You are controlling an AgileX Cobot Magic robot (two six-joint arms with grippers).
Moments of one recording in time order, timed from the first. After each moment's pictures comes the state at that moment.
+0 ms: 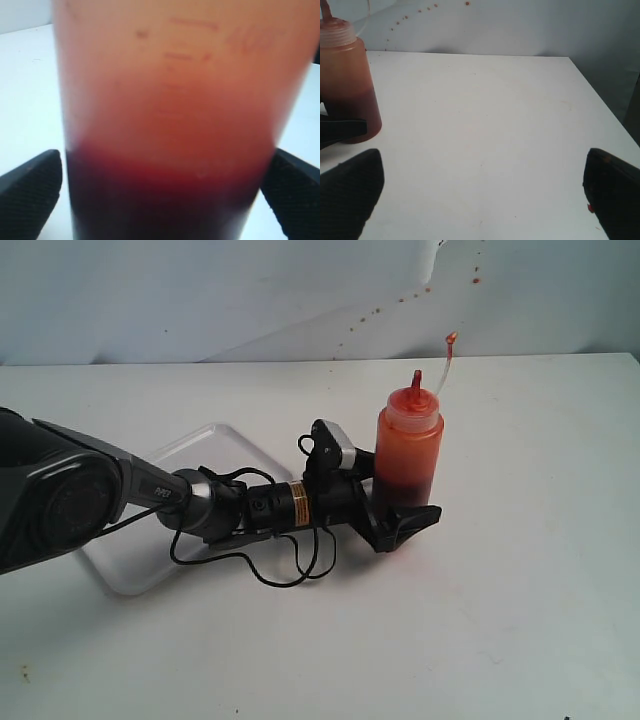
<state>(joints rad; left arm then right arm) -0.51 2.58 -1.47 0.88 -1.03 -0.59 -0.04 0.00 0.00 0.04 0.34 -0.10</state>
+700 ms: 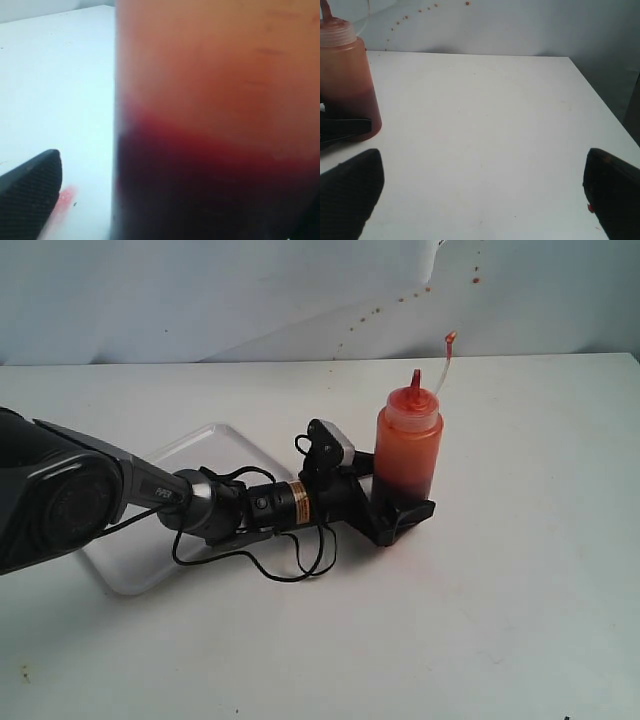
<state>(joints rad) -0.51 2.58 -1.47 0.81 -0.95 -0.57 -0.04 0.00 0.00 0.04 0.34 -0.10</state>
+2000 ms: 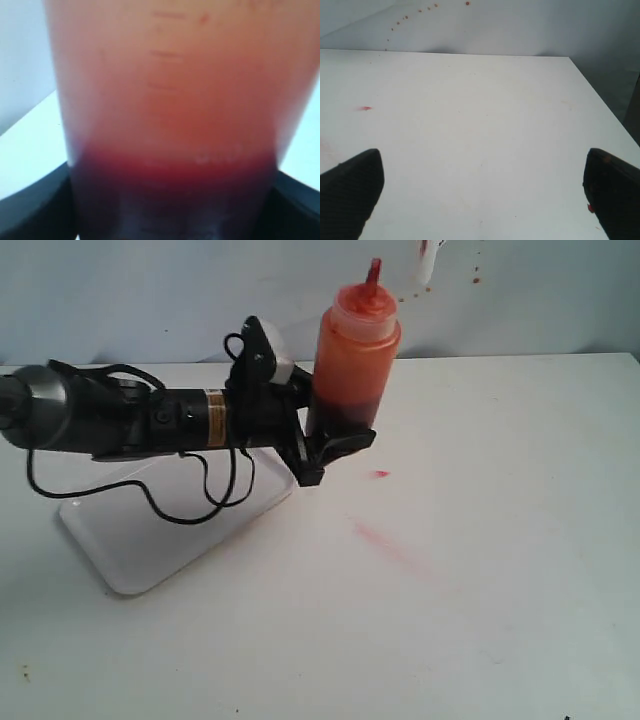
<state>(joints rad) -0.36 2.10 -1.22 1.19 -0.87 -0.67 -0.04 0.00 0.00 0.04 0.34 -0.10</state>
